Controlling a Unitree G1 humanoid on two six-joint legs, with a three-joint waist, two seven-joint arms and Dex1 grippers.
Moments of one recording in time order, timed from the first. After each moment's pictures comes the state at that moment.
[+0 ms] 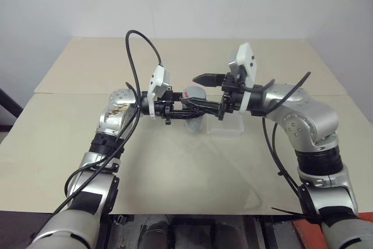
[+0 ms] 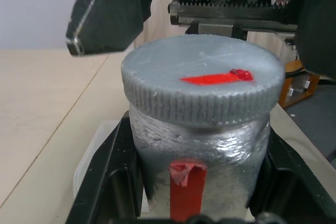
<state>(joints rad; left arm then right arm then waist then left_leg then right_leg) -0.89 0.37 -0.10 0.49 -0.40 0.18 -1.41 -0.81 -0.50 0.11 -0.19 0.61 0.76 0.81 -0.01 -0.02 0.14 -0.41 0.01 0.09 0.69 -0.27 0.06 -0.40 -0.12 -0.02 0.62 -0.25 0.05</state>
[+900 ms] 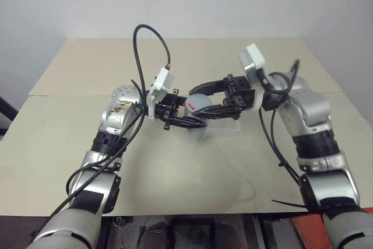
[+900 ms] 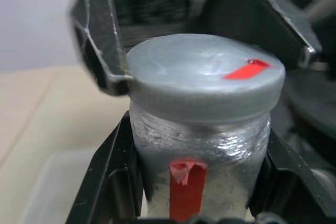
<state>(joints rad) -0.91 0.38 -0.13 0.40 -0.45 0.20 -1.61 -0.99 -0.51 0.17 0.24 0.59 0.41 1.51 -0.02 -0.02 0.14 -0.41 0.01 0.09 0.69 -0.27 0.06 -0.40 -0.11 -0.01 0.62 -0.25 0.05</state>
